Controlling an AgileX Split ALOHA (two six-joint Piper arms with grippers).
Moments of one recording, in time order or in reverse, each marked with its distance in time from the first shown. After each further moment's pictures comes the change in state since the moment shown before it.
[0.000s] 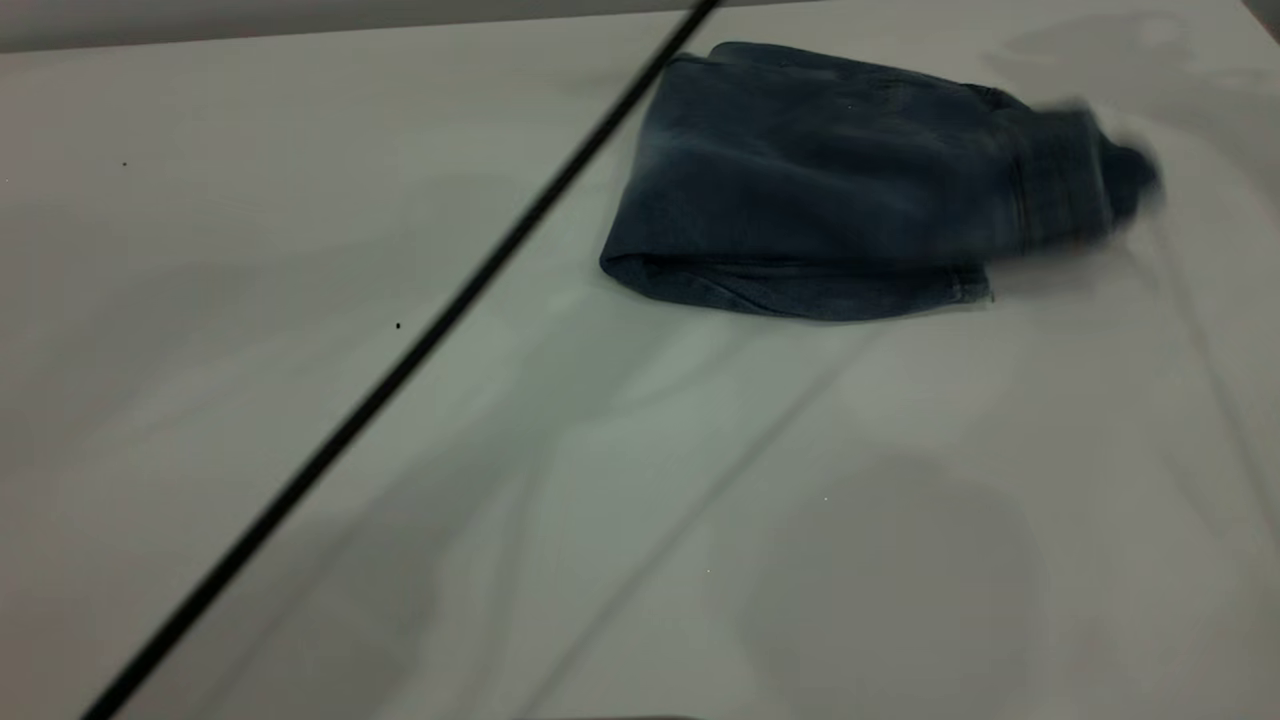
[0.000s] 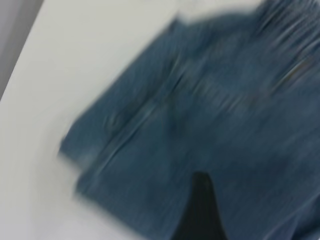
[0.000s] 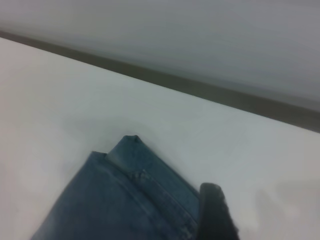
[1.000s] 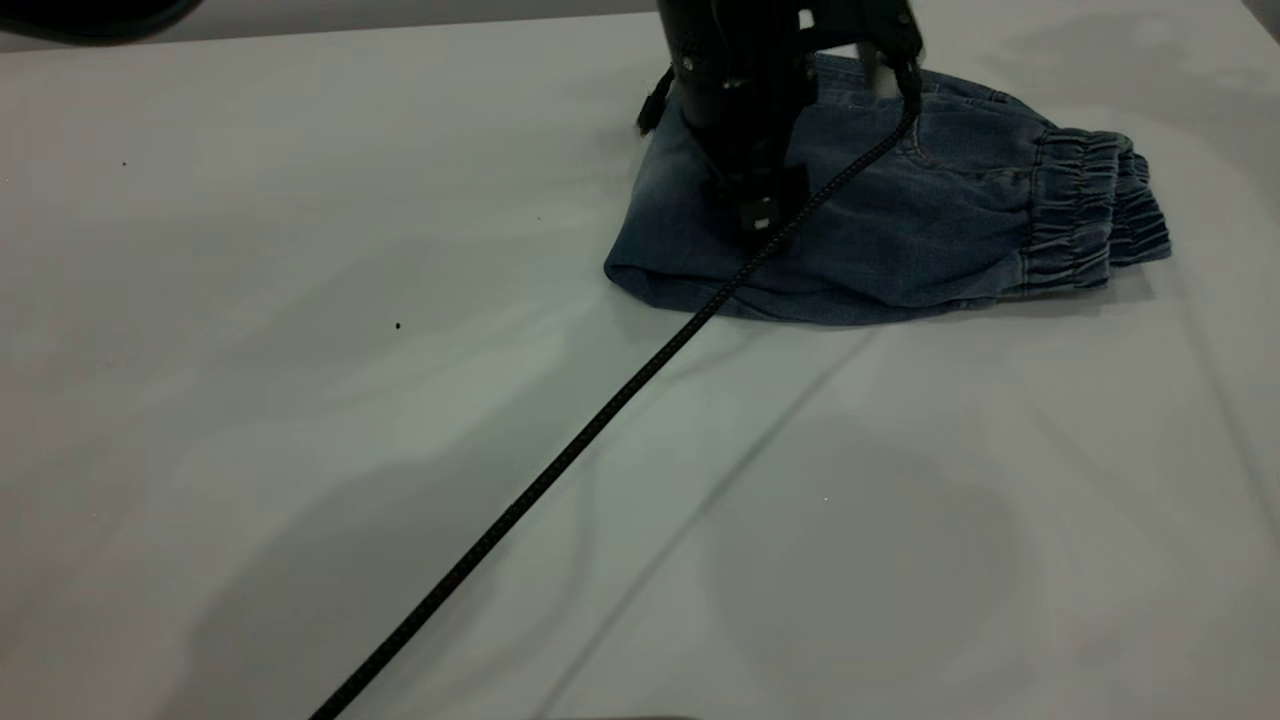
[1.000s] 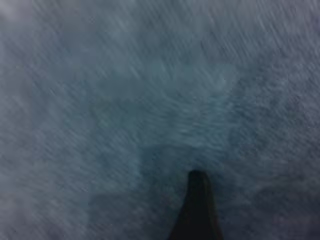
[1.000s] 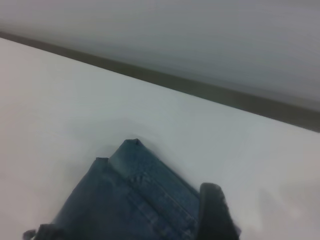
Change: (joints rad) left arm -0.001 0.288 -0.006 0.060 0.046 0.190; right arm 0.000 0.000 0.000 0.012 0.001 0.000
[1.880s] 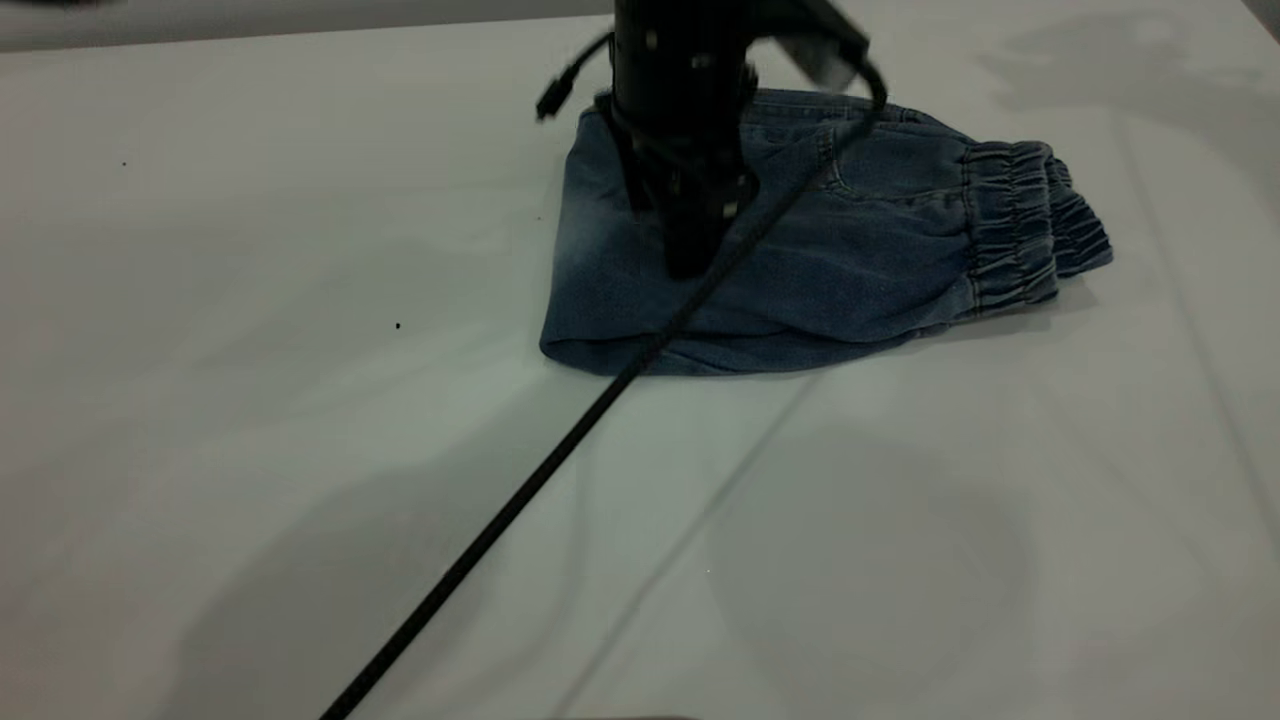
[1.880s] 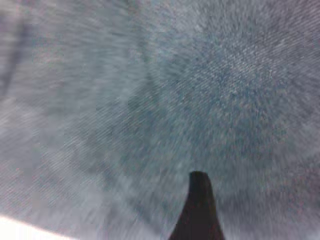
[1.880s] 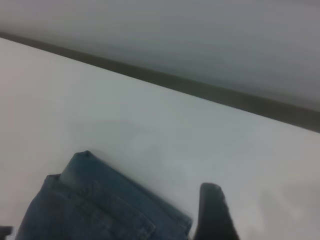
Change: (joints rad) left arm -0.010 -0.077 -0.002 0.127 0.241 -0.298; right arm 0.000 0.000 0.000 0.007 0.000 0.000
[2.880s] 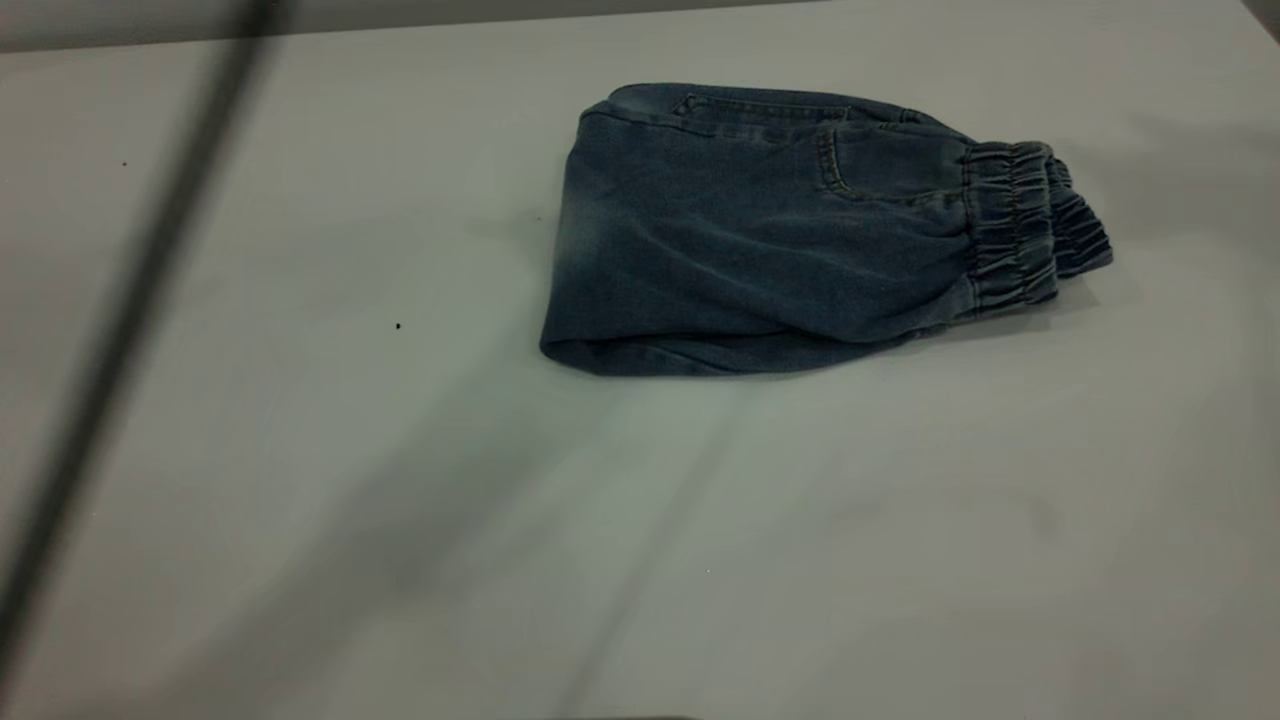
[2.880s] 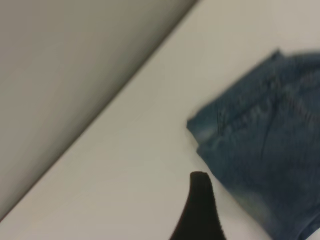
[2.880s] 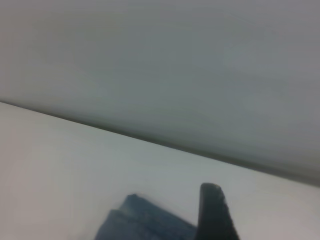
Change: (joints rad) left arm -0.009 -0.690 0.001 0.132 0.000 -0.354; right arm 0.000 -0.638 0.293 -0.026 0.013 0.123
